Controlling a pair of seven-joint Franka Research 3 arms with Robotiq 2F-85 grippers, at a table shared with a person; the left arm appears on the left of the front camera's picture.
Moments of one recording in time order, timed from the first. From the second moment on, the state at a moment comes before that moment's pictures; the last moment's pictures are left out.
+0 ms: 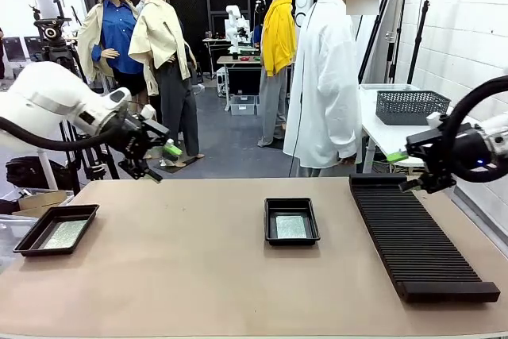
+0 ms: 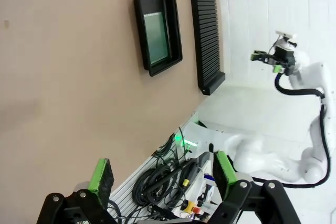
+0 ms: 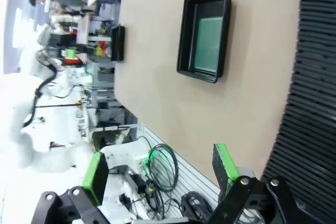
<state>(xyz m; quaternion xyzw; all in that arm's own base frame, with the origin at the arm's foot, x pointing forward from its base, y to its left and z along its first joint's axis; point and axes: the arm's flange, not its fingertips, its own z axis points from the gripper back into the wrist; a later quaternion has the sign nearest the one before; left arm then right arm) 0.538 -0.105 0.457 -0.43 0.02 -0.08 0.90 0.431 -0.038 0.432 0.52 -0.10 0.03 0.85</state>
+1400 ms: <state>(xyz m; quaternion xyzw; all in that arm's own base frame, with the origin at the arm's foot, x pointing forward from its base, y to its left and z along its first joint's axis) 0.501 -0.332 0.421 -0.24 -0.03 -0.09 0.97 0.444 -0.111 0.369 0.59 -0.07 -0.03 0.80</state>
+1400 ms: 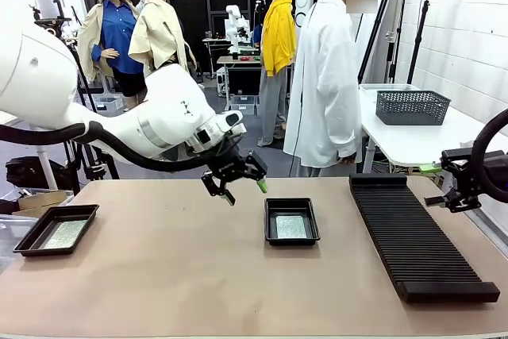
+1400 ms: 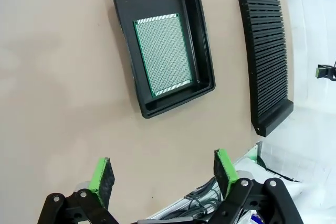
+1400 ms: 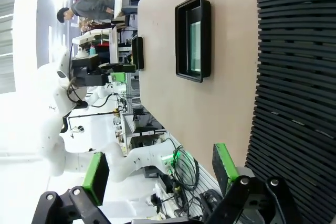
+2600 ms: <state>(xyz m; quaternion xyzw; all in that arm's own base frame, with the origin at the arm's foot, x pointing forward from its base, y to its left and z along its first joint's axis) 0.564 -0.396 0.342 -0.17 -0.06 -0.08 0.98 0.447 -0.112 0.369 0.59 -0.07 -0.03 0.80</state>
